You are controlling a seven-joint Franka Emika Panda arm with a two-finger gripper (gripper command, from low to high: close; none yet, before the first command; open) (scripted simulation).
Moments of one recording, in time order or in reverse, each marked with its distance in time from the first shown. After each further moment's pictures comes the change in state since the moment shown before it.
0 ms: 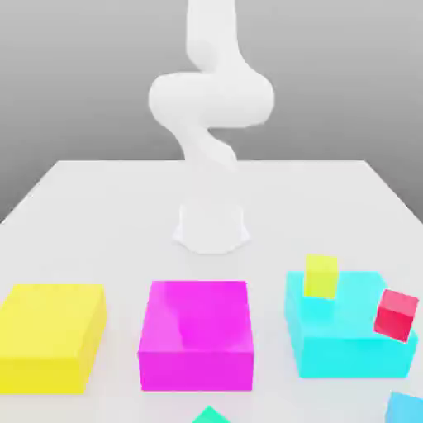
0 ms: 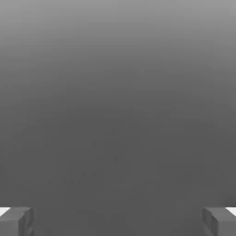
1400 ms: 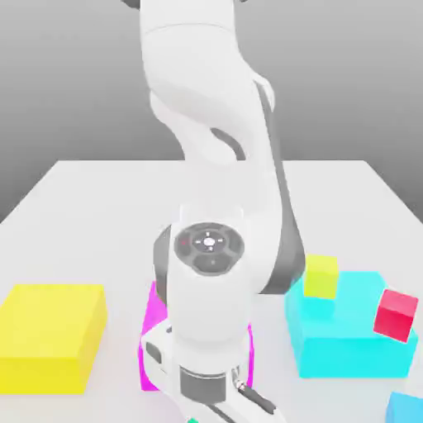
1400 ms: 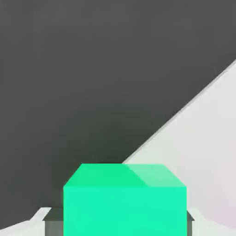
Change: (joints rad) arm -0.136 1.234 0.112 0.057 -0.169 0.433 0.787
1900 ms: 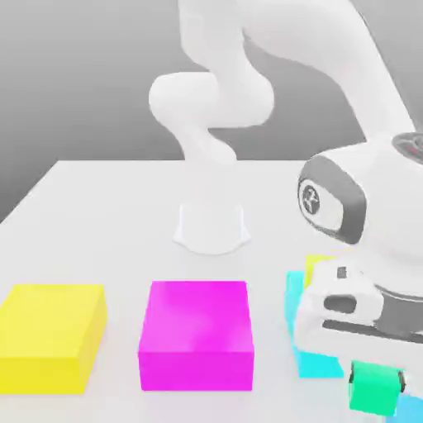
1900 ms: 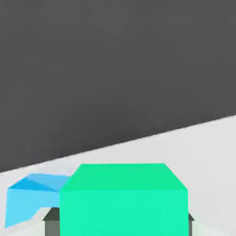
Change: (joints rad) arm 0.253 -0.060 0.222 0.118 -0.091 -0.214 -0.128
